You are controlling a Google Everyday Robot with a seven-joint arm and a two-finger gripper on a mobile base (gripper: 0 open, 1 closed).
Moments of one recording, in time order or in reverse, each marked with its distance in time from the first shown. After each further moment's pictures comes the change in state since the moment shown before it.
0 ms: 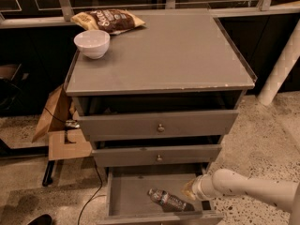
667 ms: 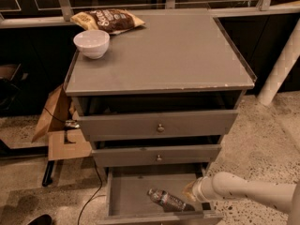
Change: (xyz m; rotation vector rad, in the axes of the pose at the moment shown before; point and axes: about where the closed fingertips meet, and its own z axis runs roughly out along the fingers) arm 0.006 0.002 0.009 0.012 -0.002 -0.004
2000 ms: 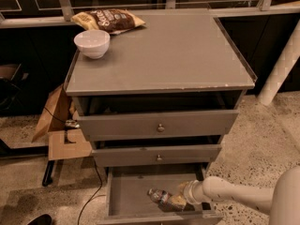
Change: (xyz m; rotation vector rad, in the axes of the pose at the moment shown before) arm 0.005 0.004 0.070 -0.036 -0.052 -0.014
